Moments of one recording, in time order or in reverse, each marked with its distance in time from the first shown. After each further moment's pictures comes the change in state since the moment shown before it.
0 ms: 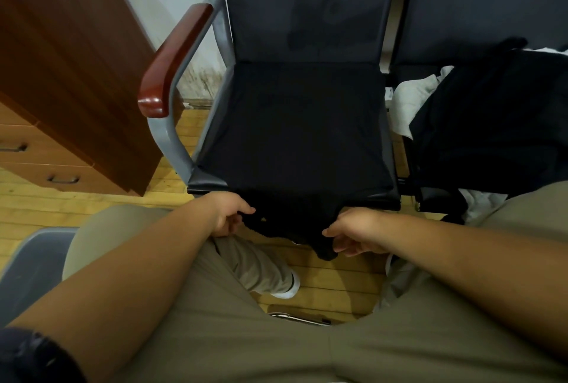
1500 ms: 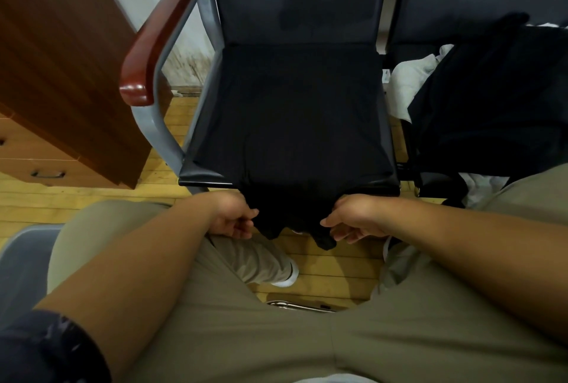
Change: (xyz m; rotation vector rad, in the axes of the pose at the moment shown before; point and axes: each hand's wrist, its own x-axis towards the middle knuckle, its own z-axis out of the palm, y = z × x) left_hand -0.008 -0.007 0.018 0.178 -0.200 0.002; right_hand 0.008 -0.004 -0.004 -0.095 -0.052 0.013
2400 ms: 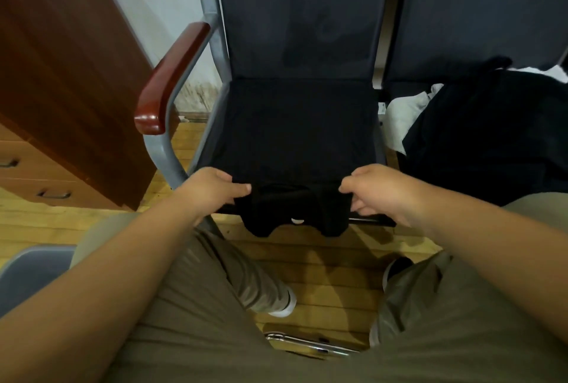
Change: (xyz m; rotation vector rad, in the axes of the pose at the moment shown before) left_hand -0.101 0.062 -0.025 0.165 0.412 0.430; right_hand -0.119 -0.088 -0.046 0.026 0.343 -0.189
